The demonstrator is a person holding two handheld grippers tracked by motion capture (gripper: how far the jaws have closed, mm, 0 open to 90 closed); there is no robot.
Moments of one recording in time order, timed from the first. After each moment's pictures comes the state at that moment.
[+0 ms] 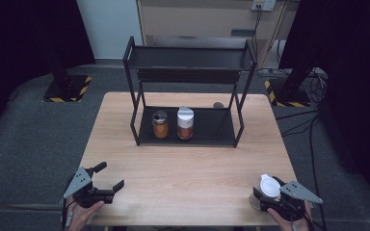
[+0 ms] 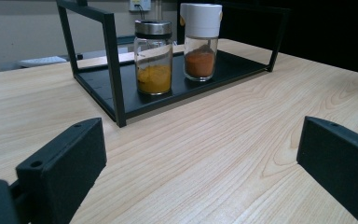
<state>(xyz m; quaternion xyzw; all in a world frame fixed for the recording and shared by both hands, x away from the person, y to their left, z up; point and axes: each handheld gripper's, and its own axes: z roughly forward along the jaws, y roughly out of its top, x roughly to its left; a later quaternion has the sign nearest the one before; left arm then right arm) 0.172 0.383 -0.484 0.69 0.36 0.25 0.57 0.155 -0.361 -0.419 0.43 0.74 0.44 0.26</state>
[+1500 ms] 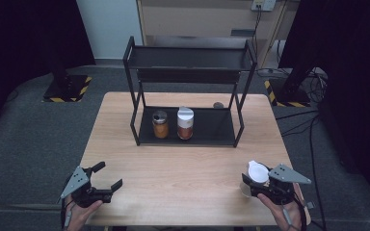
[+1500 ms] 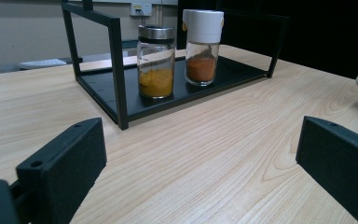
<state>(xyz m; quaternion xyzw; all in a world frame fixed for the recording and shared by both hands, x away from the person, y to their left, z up) 0.172 0.388 -0.487 0.69 0.36 0.25 0.58 0.192 -0.337 -0.380 0.39 0.76 0.46 0.24</state>
